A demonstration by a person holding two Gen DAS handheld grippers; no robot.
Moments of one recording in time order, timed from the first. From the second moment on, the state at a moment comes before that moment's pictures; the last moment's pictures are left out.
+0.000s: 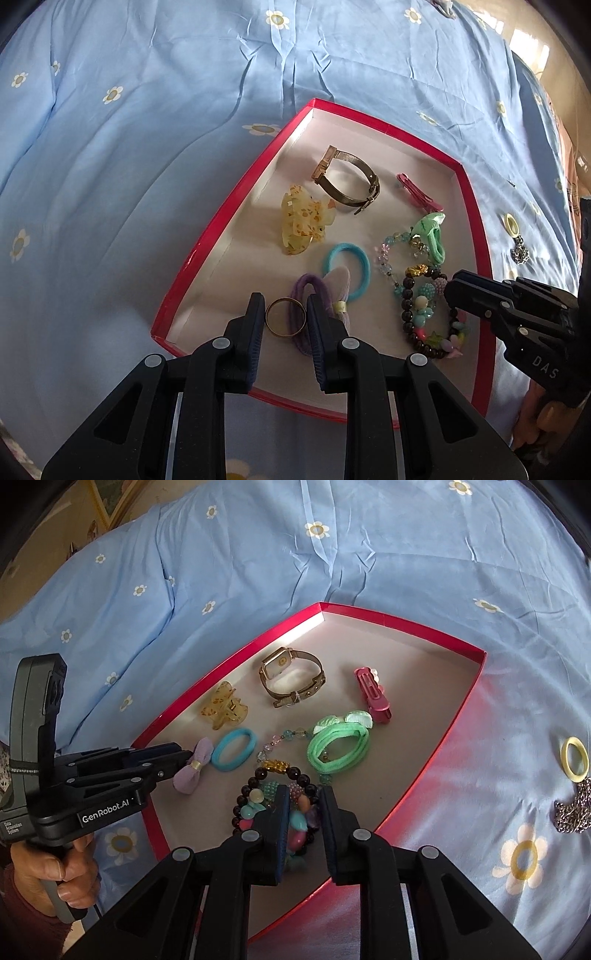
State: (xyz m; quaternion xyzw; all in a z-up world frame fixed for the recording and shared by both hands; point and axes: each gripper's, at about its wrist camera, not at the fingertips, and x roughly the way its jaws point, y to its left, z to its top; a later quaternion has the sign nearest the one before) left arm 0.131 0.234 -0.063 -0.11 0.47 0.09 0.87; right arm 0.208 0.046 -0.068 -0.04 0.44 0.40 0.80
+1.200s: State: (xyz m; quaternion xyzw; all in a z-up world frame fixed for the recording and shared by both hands) left arm 0.094 0.232 -0.029 -0.16 0.43 0.11 0.88; right arm 0.197 0.001 -0.032 0.05 0.39 0.39 0.83
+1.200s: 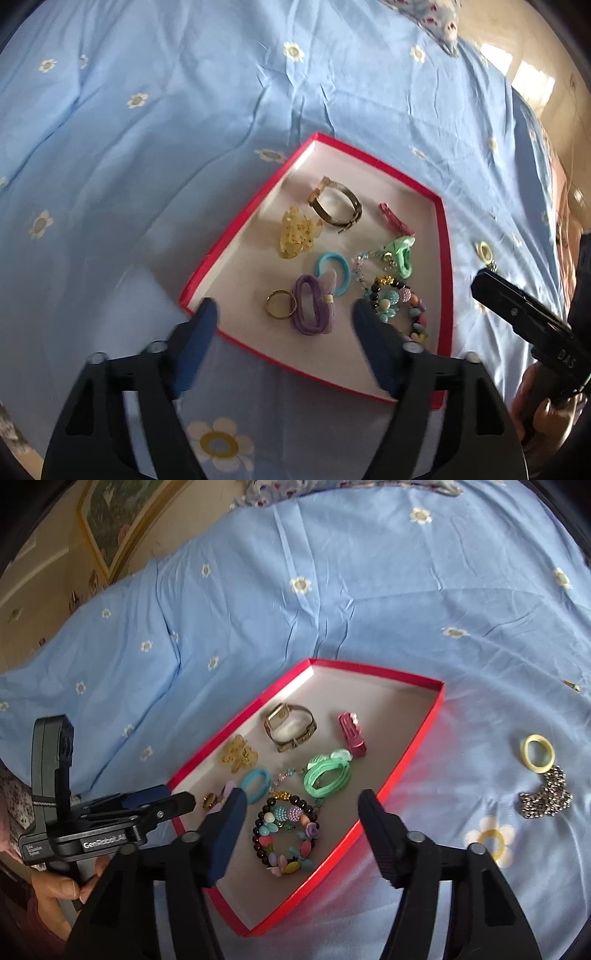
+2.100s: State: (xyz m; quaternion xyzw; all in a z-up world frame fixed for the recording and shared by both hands) left arm 0.037 0.211 -0.024 -0.20 0.41 0.12 0.88; right arm 0.146 -0.043 -0.016 0.06 0.34 0.40 0.85
